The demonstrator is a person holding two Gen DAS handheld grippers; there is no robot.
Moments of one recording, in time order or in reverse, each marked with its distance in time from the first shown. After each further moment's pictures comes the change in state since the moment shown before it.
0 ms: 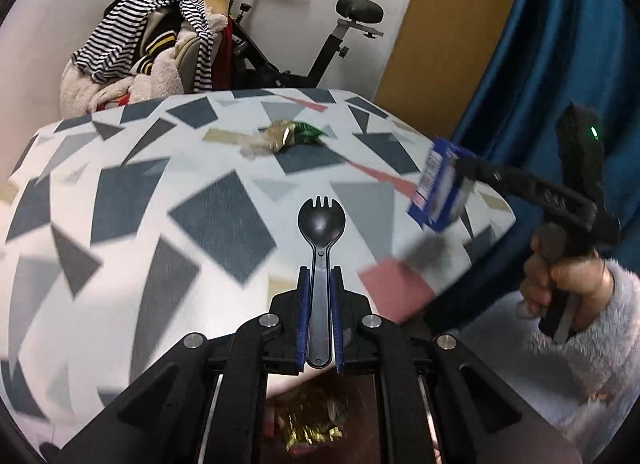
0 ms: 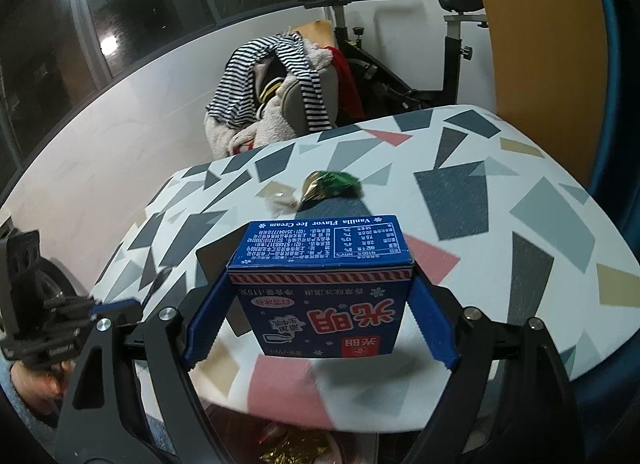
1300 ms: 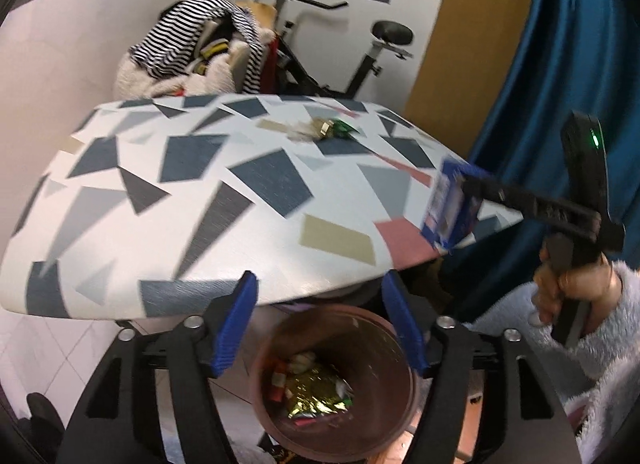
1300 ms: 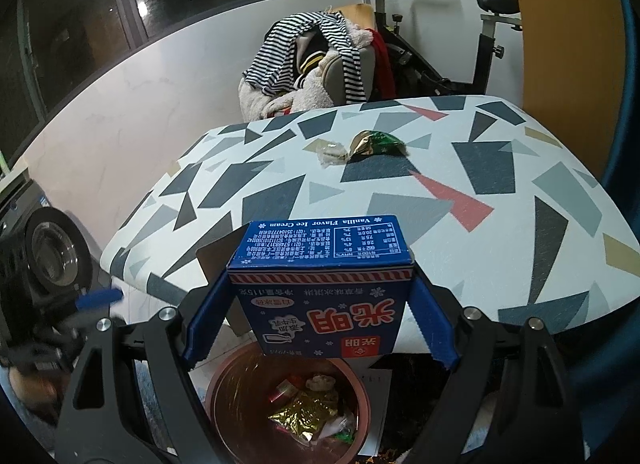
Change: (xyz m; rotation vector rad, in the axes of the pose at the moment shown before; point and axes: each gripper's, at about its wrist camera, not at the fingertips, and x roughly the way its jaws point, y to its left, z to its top) left arm -0.072 0.002 -0.068 -0.089 -0.097 0.134; right arm -0.030 0.054 -0.052 -0.102 0.082 0.059
